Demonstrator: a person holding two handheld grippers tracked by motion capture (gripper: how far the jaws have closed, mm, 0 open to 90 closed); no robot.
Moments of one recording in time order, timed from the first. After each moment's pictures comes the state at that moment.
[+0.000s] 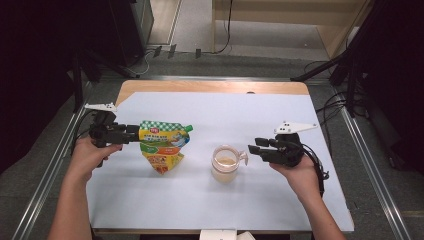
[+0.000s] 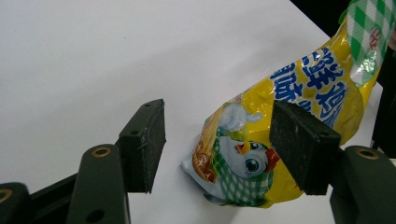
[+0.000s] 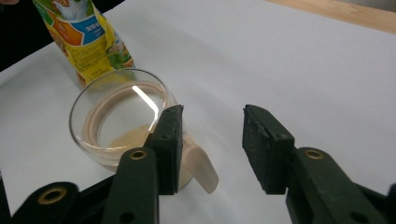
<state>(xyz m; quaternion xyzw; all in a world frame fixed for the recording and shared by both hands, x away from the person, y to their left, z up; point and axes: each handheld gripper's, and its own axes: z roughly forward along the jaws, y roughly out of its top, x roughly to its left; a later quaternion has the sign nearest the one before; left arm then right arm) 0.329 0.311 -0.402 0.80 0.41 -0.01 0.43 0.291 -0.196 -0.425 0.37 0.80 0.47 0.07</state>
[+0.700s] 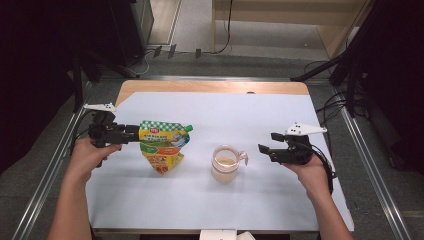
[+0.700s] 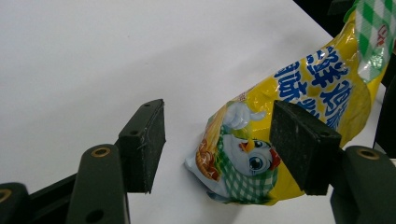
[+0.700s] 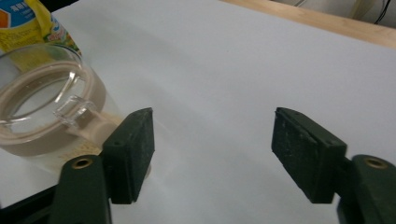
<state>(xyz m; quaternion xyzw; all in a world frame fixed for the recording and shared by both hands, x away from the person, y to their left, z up) 0.329 0.313 -0.403 0.80 0.42 -0.01 0.43 0.306 -0.228 -0.455 0.37 0.79 0.47 0.13</state>
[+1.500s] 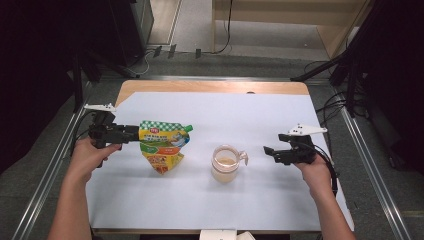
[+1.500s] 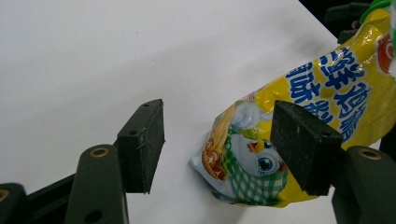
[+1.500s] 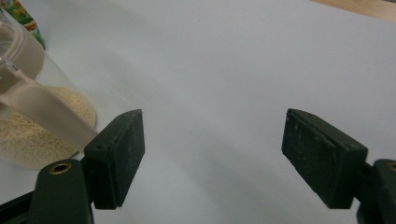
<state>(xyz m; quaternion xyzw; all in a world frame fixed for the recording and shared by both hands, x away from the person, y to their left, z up) 0.330 0.315 -0.408 0.79 0.44 -0.01 0.43 0.318 -0.243 -0.475 0.40 0.80 0.44 0.13</state>
